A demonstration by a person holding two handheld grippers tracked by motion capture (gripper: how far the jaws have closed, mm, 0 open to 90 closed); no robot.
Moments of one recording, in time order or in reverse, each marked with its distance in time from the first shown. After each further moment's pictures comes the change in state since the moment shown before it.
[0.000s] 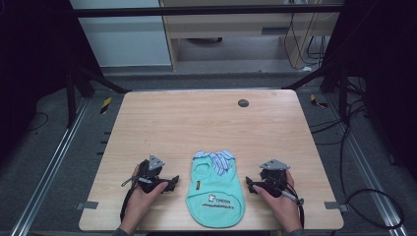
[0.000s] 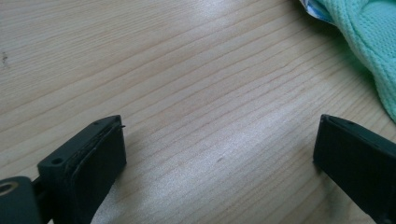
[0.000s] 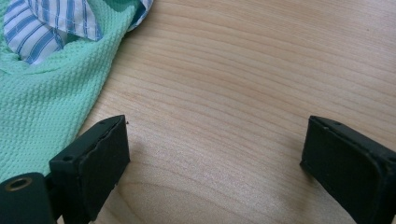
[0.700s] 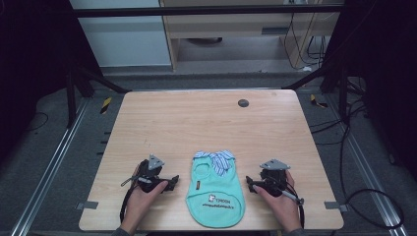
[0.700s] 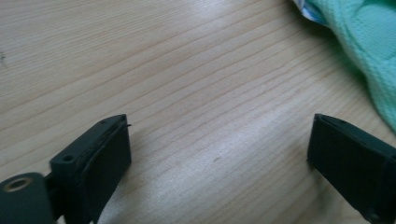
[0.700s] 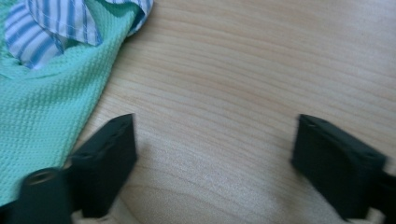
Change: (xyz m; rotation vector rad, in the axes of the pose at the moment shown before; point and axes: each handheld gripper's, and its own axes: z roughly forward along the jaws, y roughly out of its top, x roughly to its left) left arm 0.000 0.003 -0.003 0.006 -0.026 -0.005; right arm 0.000 0.001 -0.001 -0.016 -0.008 0.000
